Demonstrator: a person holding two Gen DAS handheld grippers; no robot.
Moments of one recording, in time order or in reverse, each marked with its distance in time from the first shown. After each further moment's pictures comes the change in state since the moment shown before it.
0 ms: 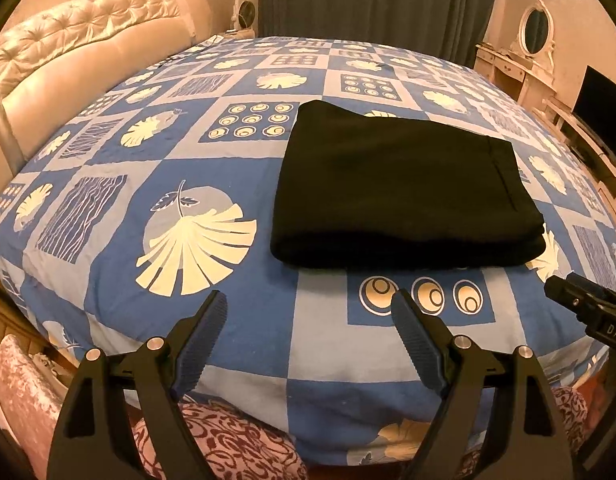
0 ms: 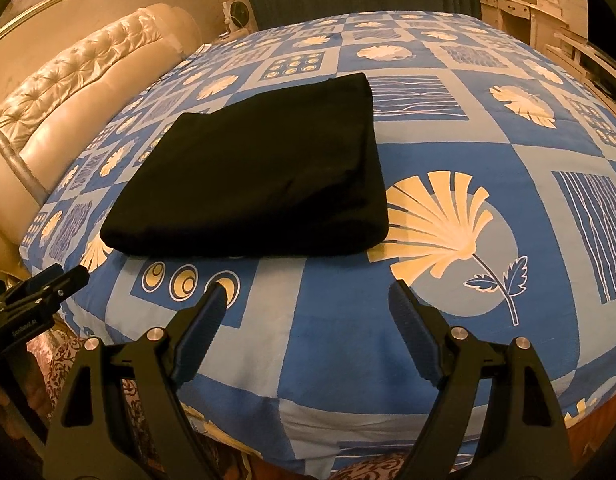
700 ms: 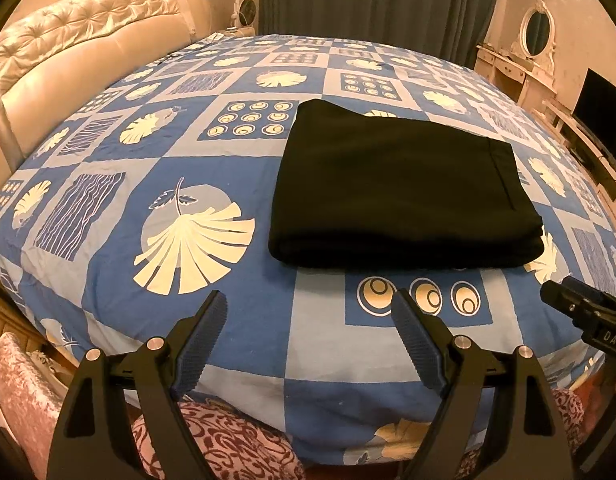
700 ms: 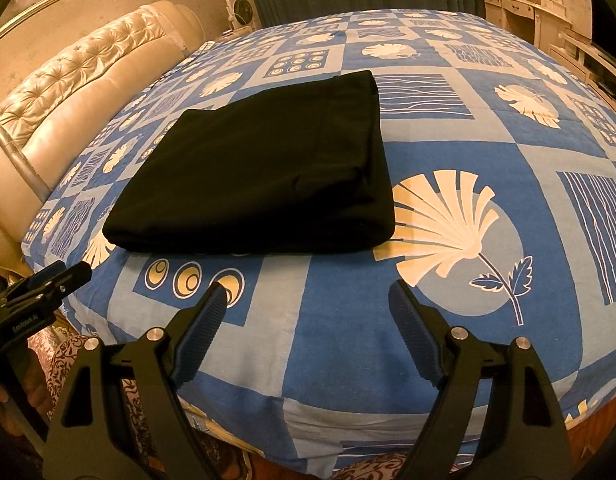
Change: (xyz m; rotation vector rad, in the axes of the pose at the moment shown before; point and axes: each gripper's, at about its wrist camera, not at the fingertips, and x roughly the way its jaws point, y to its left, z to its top) left arm 0.001 0.001 0.001 -0.012 0.001 -0.010; right arm 0.001 0.002 -0.001 -0.004 0.006 0.004
